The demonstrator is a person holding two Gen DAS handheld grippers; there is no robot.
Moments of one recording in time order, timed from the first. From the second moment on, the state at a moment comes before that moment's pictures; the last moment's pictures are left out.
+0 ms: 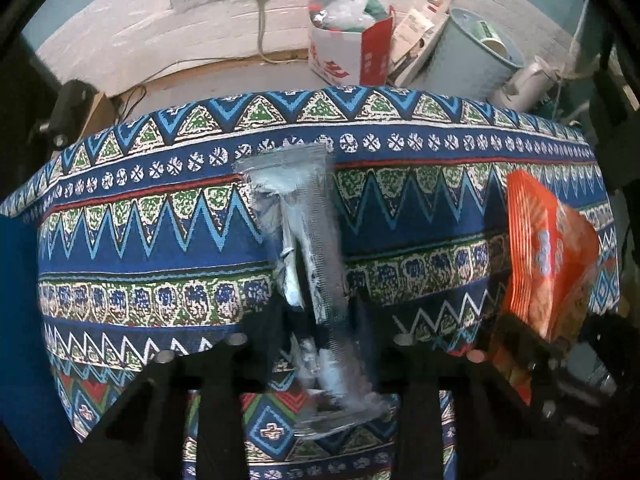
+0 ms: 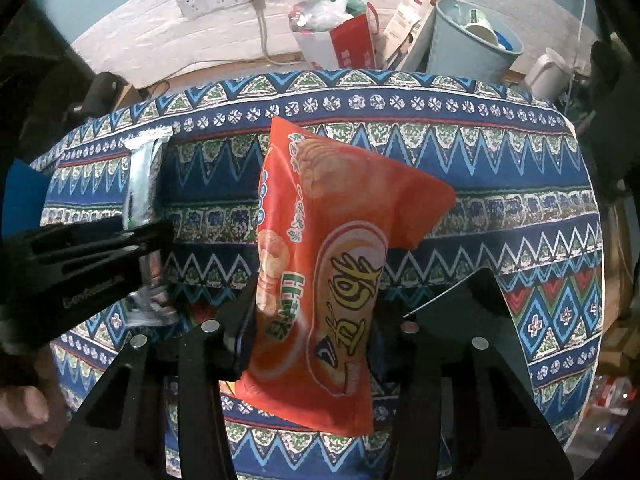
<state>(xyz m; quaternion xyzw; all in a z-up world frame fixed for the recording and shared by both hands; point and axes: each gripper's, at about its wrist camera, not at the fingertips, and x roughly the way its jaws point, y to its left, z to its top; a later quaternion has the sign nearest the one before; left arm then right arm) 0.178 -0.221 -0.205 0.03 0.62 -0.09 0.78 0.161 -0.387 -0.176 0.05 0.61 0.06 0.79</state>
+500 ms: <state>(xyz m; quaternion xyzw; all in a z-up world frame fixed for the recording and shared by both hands) 0.158 -0.172 -0.166 0.03 0.59 -0.08 0.80 0.177 -0.358 -0.139 0.02 0.57 0.08 0.82</state>
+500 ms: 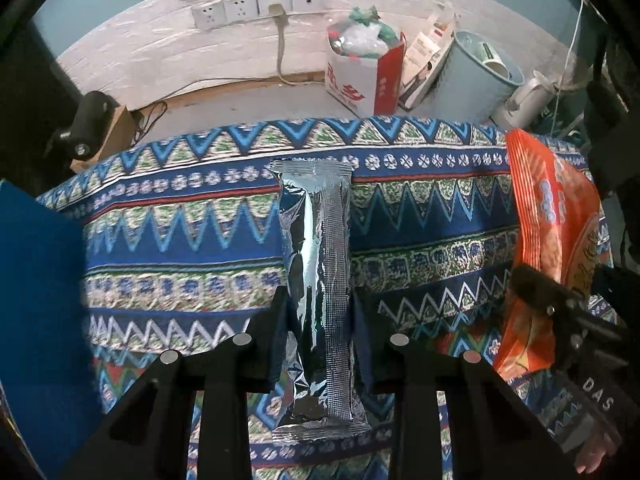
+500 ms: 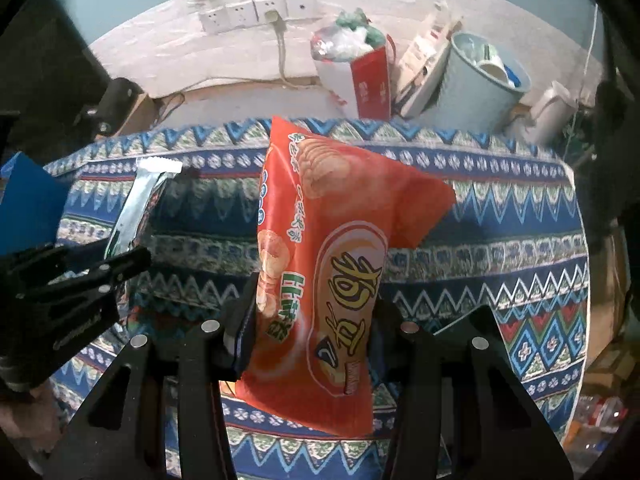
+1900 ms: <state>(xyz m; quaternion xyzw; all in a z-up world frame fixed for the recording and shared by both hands) 0.086 0.000 -0.045 0.01 0.47 0.00 0.88 0.163 -0.171 -0.023 -0.04 0.47 0.21 0.85</state>
